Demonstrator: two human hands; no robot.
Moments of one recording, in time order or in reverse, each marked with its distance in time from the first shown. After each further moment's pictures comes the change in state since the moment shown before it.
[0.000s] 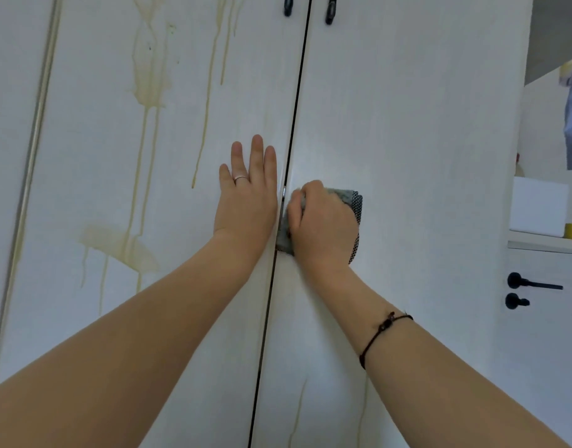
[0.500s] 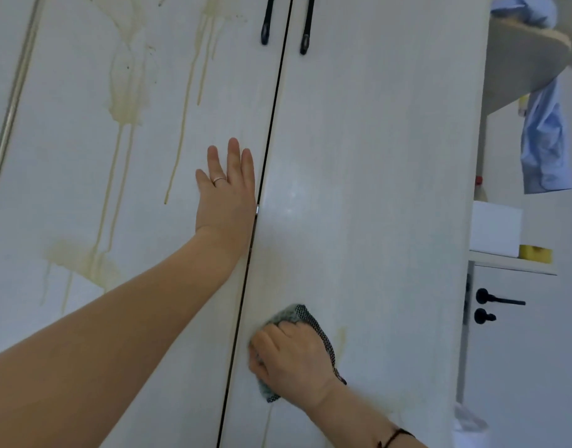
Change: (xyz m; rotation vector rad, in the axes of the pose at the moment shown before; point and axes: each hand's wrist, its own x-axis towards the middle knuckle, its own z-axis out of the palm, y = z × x) left_hand 0.021 0.005 -0.020 0.057 -0.083 -0.043; right_hand -0.139 0.054 -0.029 0.078 -0.233 -0.642
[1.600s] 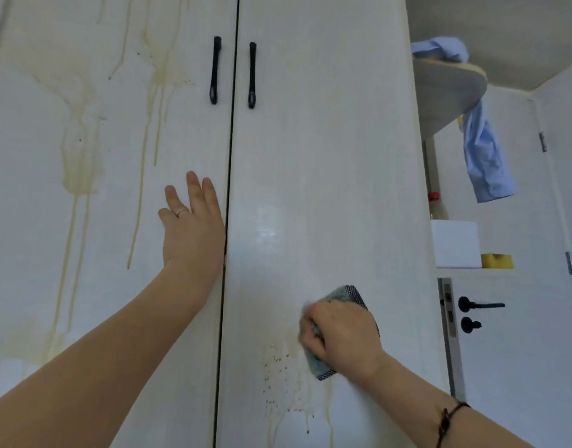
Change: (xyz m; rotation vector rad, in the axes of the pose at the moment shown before) left_hand 0.043 -0.006 -0.013 0.007 0.001 -0.063; right_hand 0.025 0.112 -0.057 -0.035 0.010 0.250
